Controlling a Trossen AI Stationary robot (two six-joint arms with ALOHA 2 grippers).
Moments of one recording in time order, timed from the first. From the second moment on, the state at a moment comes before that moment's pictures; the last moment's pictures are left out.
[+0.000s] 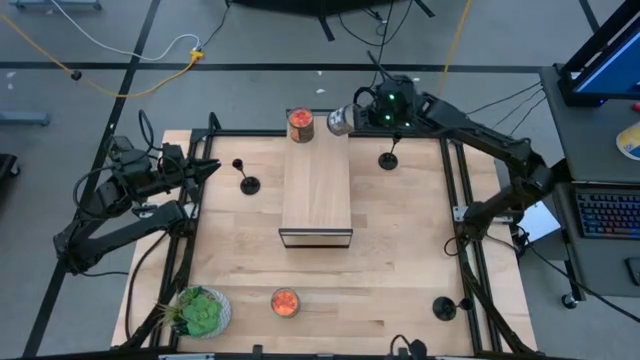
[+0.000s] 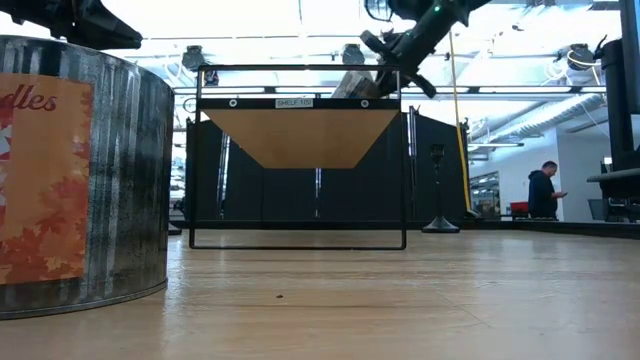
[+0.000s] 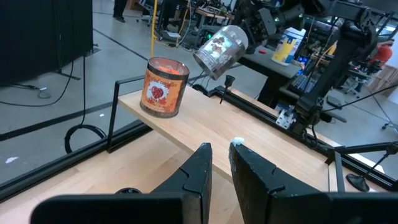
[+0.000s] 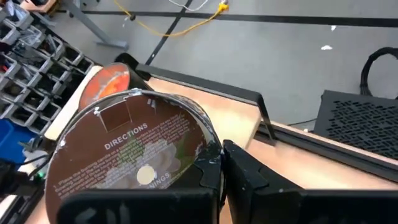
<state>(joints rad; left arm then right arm) 0.59 0.23 0.65 -0.58 0.12 -0.29 -0.61 1.51 1.44 -0.52 0.04 0.59</state>
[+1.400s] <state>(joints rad) 0.59 0.23 0.65 -0.58 0.13 -0.29 -0.61 1.62 1.46 -0.47 0.02 0.57</state>
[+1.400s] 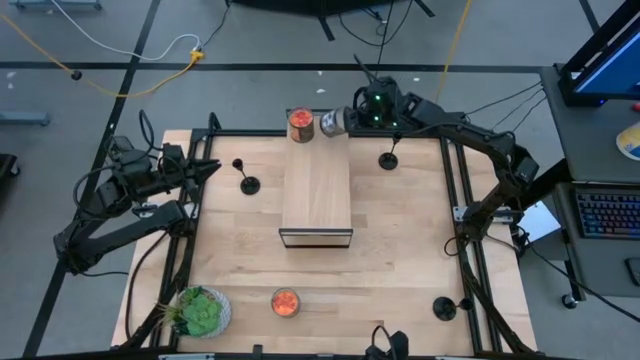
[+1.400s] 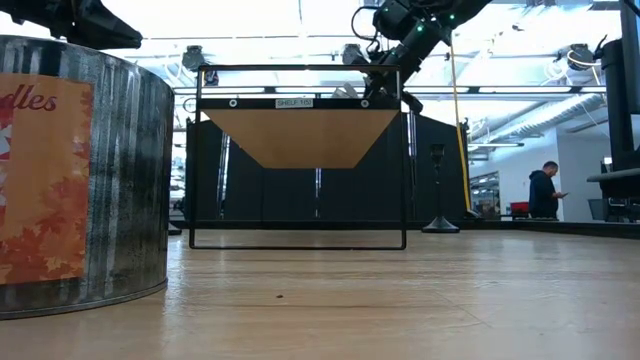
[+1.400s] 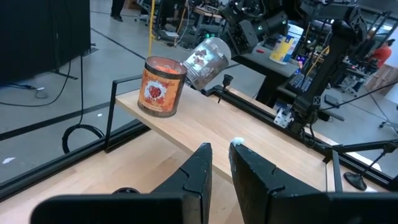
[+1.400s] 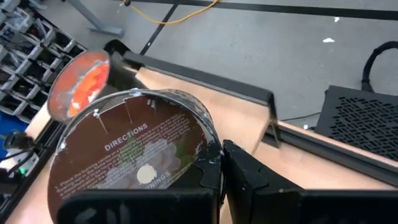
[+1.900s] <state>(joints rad) 0.59 0.23 0.65 -0.58 0.13 -0.29 -0.61 1.62 1.45 -0.47 0.01 0.58</state>
